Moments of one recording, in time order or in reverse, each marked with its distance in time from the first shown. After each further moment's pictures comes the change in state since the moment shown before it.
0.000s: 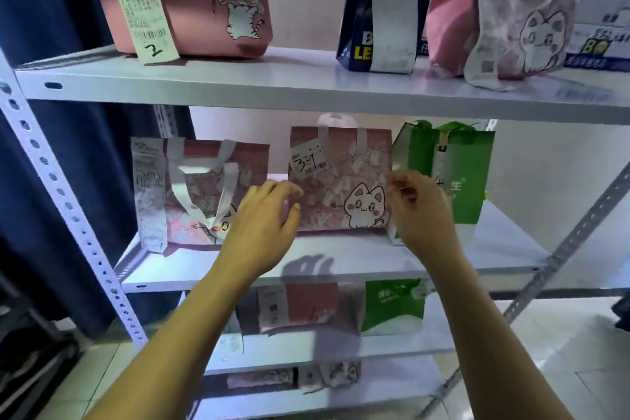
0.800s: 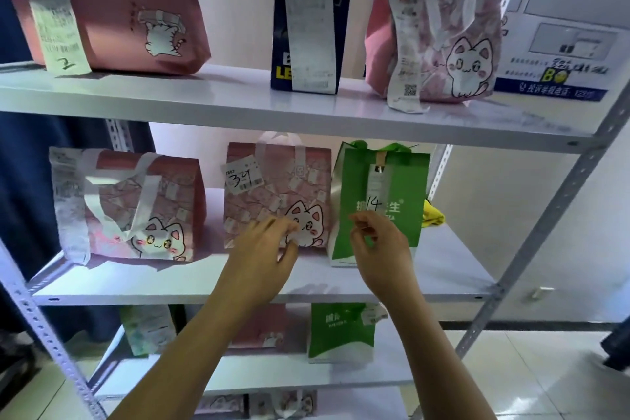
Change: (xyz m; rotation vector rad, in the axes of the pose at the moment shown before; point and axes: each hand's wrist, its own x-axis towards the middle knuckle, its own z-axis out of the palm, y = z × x) left_hand 0.006 0.113 0.097 -0.039 -0.014 -0.050; right_hand 0.008 0.095 -0.058 0.060 -0.090 0.004
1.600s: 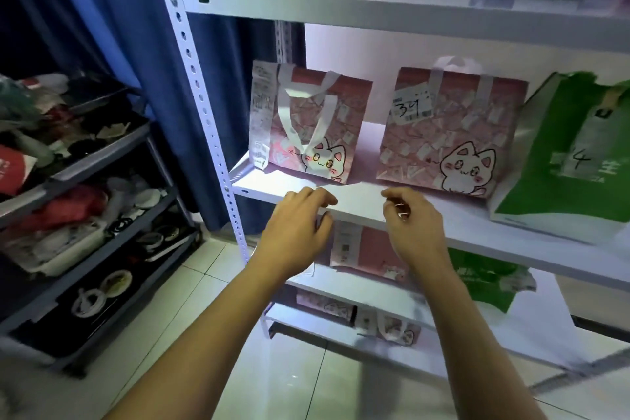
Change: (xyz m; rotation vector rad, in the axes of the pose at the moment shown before) left_hand -0.122 -0.135 -0.093 0.149 -0.014 -0.259; right_hand -0.078 -0.076 0.176 0.136 -0.291 -0.022
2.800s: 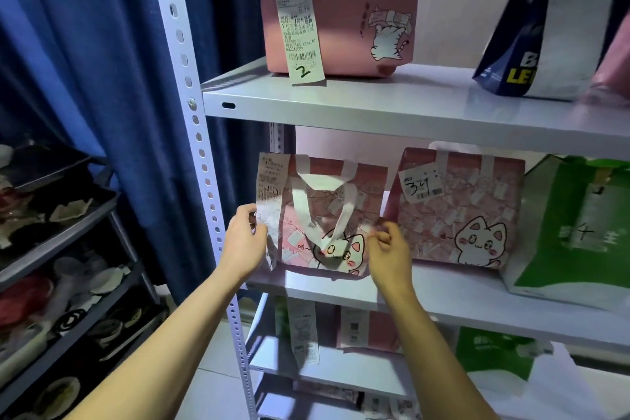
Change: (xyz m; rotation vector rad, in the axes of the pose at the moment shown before) left_hand 0.142 -0.154 -0.055 -0.415 0.147 -0.351; right_hand 0.104 -0.047 0.100 0.374 0.187 0.271
